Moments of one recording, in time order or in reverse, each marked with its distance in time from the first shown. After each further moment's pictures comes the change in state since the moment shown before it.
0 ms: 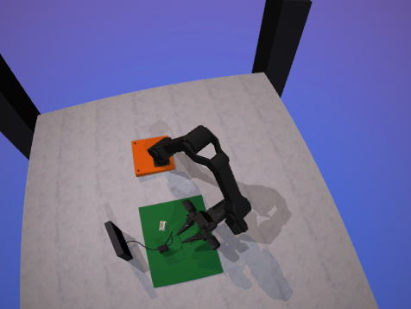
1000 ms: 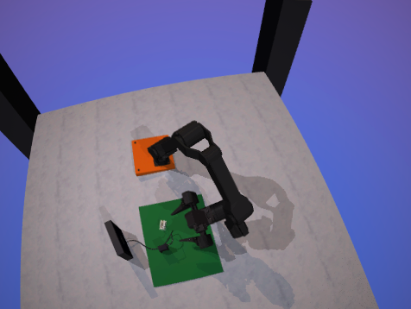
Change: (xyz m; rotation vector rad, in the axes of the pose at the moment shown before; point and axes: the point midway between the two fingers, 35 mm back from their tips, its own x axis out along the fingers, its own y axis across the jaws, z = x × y) arm -0.006 -0.025 0.022 -0.059 0.284 -0.276
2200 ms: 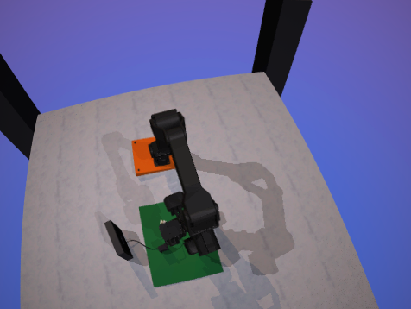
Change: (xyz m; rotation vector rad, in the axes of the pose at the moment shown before) arm -0.004 0.005 0.030 -0.132 0.810 0.038
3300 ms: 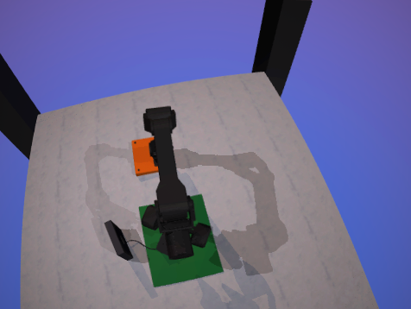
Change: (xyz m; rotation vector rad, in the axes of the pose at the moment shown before) arm -0.038 0.009 0.032 -0.742 0.124 0.266
